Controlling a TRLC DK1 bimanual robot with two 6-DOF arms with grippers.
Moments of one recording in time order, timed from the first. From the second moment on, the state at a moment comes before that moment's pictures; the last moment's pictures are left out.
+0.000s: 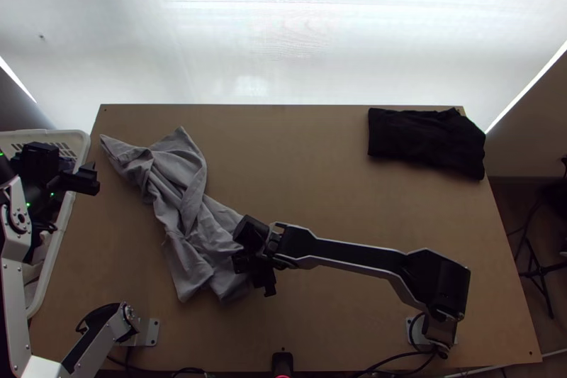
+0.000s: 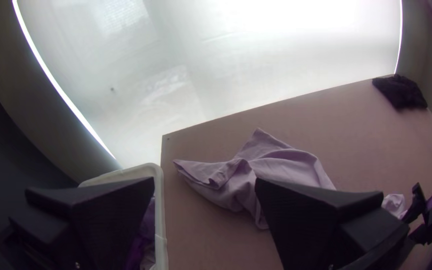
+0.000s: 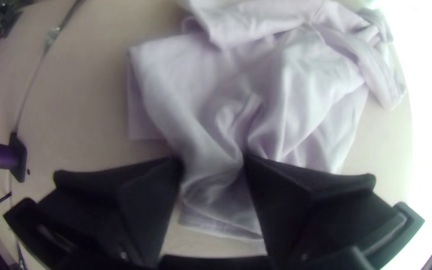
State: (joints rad) left arm 0.45 1.00 1.14 -0.68 0.25 0.55; right arm 1.19 1.93 1.34 -0.47 -0.14 -0.65
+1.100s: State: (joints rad) left arm 0.37 1.12 1.12 -0.67 0.27 0.55; right arm 0.73 1.35 1.33 -0.59 -0.18 -0.52
